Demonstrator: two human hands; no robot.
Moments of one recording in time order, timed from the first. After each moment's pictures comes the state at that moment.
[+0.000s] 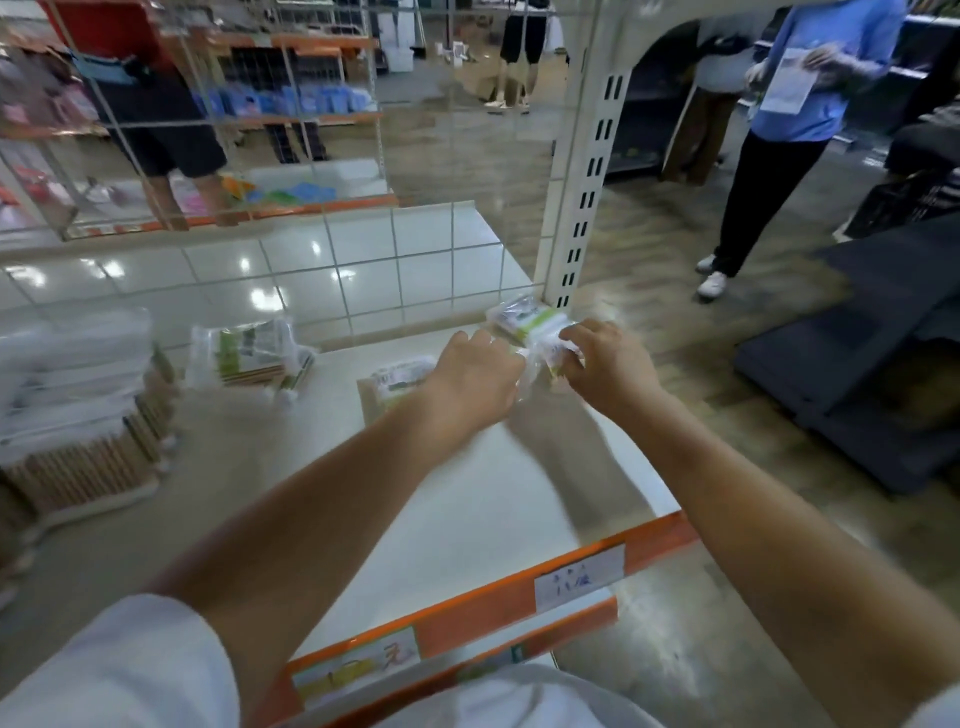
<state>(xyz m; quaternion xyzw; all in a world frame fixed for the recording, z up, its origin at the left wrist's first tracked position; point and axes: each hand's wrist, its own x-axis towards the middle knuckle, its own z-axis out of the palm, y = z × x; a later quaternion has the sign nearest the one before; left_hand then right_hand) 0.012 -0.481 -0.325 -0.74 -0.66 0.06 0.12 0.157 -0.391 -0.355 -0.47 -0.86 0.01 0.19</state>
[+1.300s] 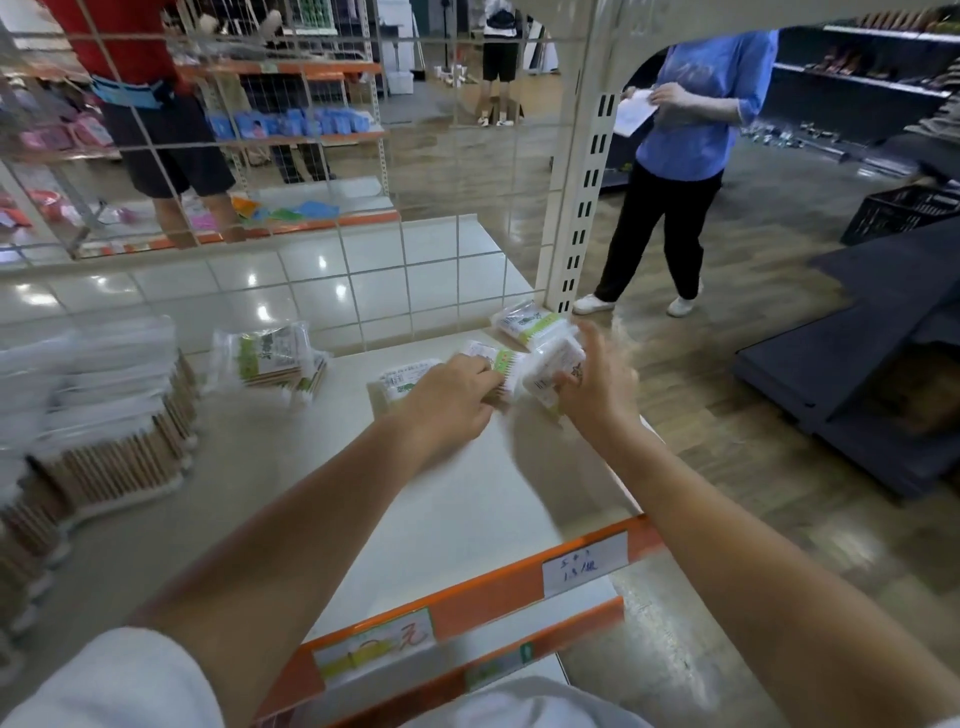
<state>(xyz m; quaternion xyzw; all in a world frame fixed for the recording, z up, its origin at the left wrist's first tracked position) -0.018 -0.505 -0.348 -0.74 -0.67 -0.09 -0.05 0.147 -0.442 -0.350 -0.57 -0.76 0.17 0.27</state>
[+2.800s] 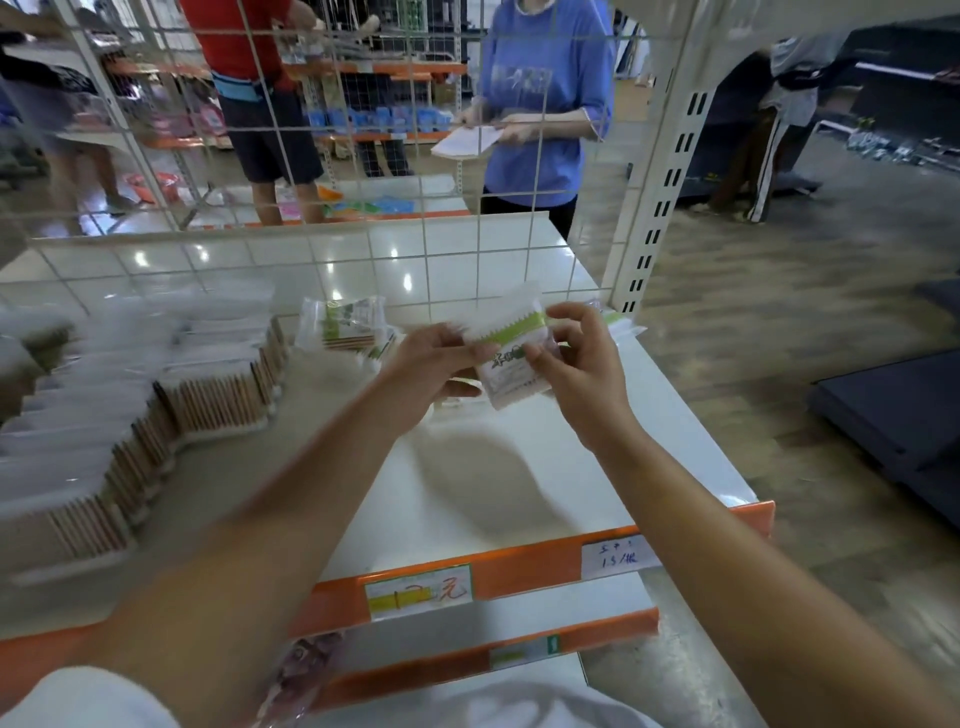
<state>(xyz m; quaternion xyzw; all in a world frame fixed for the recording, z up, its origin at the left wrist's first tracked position) -0.052 -0.567 -0.314 -0.39 -0.58 -0.56 -0.44 0.098 -0.499 -0.326 -0.29 -0.67 0.53 0.43</state>
